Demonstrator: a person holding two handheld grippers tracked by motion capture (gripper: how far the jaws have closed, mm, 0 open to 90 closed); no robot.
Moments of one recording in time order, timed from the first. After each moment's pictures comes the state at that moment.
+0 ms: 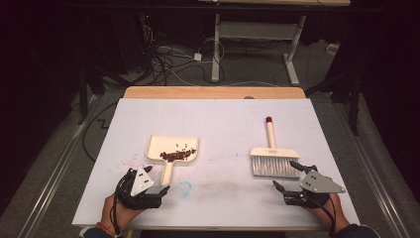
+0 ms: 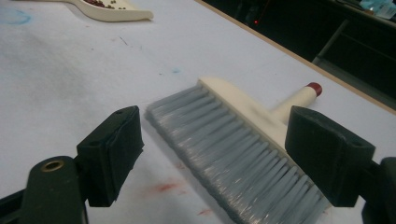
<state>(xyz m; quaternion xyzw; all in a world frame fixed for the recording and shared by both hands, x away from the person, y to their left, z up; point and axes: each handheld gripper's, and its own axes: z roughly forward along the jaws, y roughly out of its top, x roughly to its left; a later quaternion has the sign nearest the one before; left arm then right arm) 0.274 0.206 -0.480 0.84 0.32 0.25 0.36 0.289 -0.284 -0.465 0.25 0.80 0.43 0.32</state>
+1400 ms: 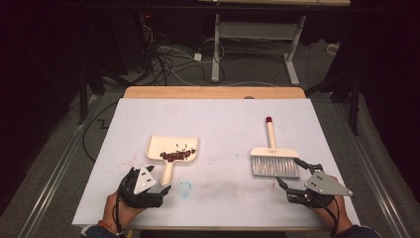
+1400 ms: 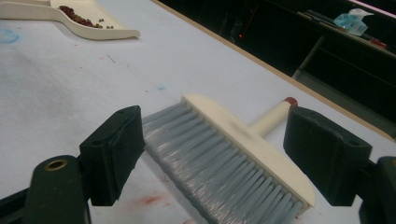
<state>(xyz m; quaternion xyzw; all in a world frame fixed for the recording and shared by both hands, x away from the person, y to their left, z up) 0.280 0.202 -0.483 0.85 0.32 0.24 0.35 0.284 -0.288 -0.455 0.25 0.78 0.44 0.36</state>
